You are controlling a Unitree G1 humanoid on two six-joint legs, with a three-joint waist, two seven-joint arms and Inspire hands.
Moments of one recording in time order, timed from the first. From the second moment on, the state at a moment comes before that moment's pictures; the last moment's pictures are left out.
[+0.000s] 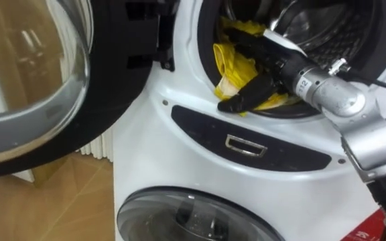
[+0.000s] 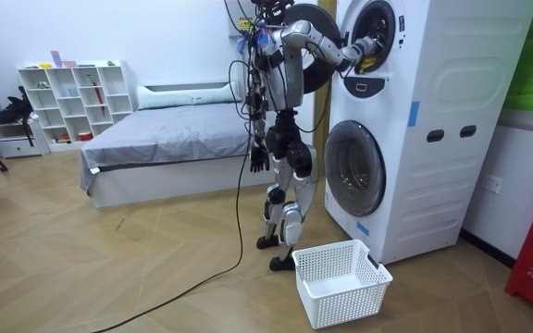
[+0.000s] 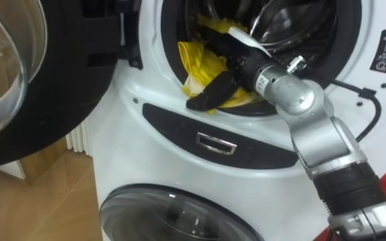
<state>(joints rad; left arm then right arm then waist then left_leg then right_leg) 0.19 0.27 0.17 1.05 0.24 0.24 0.14 -0.79 -0.51 0.21 0.33 -0.12 0.22 0.35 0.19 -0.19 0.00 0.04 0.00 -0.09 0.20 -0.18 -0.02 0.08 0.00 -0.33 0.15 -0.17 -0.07</state>
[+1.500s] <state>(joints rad) 0.17 0.26 0.19 1.05 0.24 0.26 0.12 -0.67 -0.54 0.20 0.02 -0.31 0.28 0.47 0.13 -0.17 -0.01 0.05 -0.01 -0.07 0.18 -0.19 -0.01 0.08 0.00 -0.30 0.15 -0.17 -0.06</state>
